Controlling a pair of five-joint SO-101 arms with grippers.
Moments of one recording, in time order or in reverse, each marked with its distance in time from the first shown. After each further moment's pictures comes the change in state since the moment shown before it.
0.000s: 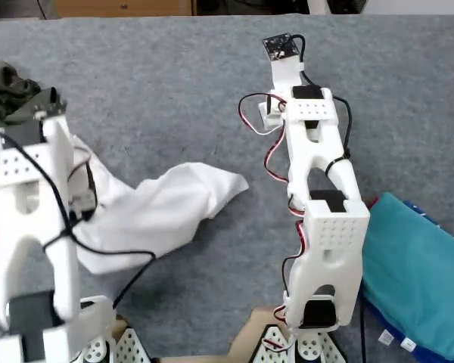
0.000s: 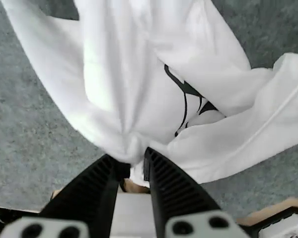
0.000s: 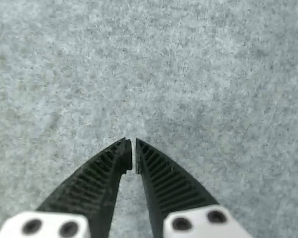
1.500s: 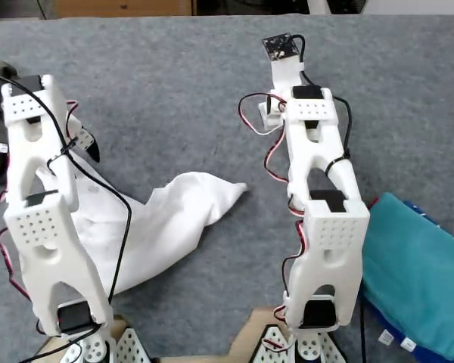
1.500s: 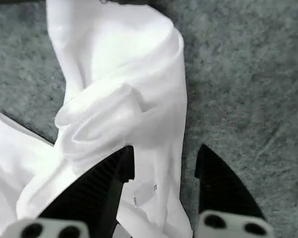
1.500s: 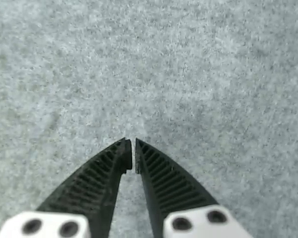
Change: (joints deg) left arm -4.7 62.8 -61.0 0.7 27.4; right arm 0.0 0.0 0.0 0.0 0.0
